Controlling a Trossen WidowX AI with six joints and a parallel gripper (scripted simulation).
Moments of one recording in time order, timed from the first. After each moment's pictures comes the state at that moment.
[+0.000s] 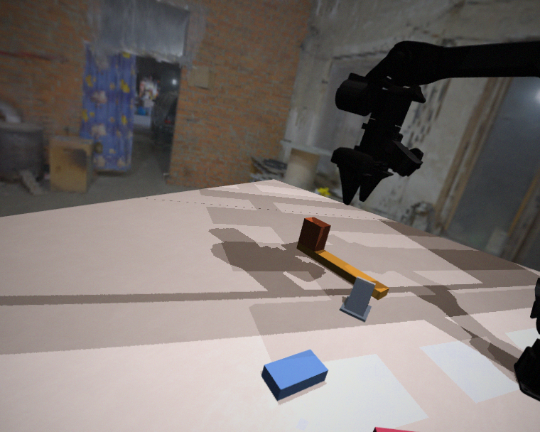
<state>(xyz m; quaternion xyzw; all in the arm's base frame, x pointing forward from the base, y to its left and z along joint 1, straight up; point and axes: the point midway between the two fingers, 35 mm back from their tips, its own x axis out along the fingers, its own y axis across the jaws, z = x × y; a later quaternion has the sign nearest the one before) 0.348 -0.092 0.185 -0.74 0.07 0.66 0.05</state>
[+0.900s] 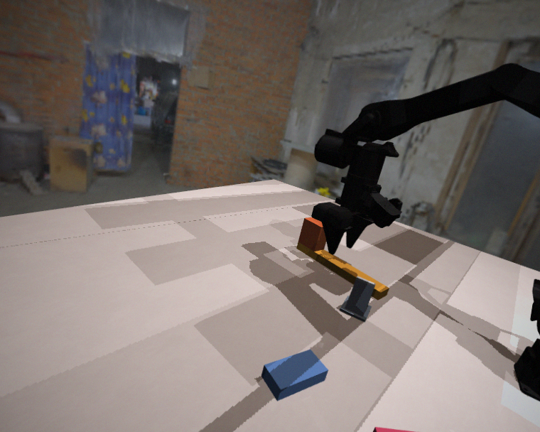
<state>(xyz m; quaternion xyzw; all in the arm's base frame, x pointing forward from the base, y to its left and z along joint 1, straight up) 0.349 -0.081 0.086 -0.71 0.08 0.69 0.07</state>
